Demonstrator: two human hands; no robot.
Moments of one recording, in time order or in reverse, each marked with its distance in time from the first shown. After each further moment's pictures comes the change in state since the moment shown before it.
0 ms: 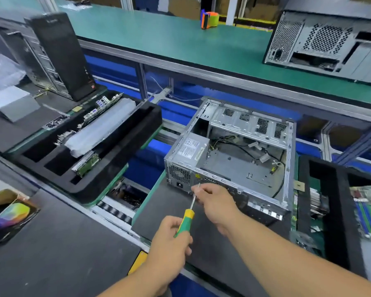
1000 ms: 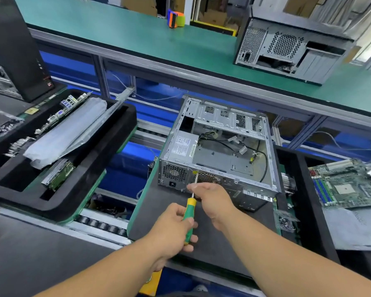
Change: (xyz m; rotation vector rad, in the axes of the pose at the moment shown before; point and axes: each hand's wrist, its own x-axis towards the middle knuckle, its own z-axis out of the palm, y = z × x) left_hand 0.040 0.014 -0.046 -0.012 -0.393 -0.008; right_hand -0.001 0.012 0.031 0.201 0.182 0.041
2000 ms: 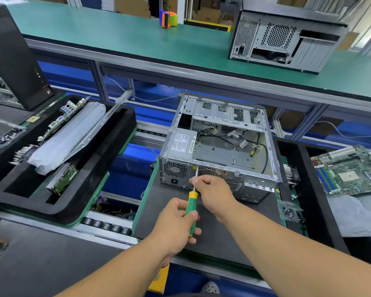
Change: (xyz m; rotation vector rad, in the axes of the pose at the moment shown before) left_hand 0.001 -0.007 0.003 0.014 0.051 0.091; right_hand -0.008 -0.005 0.001 -0.232 0.092 -0.101
